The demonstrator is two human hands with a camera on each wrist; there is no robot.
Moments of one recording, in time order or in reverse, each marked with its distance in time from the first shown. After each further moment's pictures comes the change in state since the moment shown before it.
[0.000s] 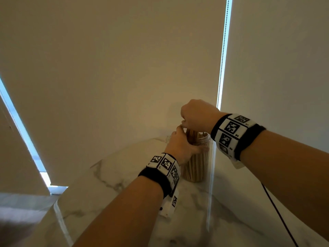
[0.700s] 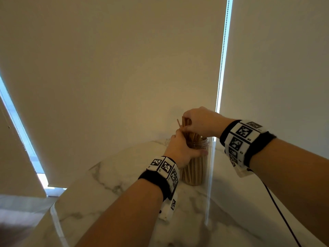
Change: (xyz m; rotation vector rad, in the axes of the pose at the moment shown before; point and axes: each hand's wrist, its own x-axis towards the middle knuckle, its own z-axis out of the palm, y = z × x) left_hand 0.002 -0.005 0.002 -0.050 0.010 0.033; right_hand -0.015 0.012 0.001 0.338 -0.084 0.057
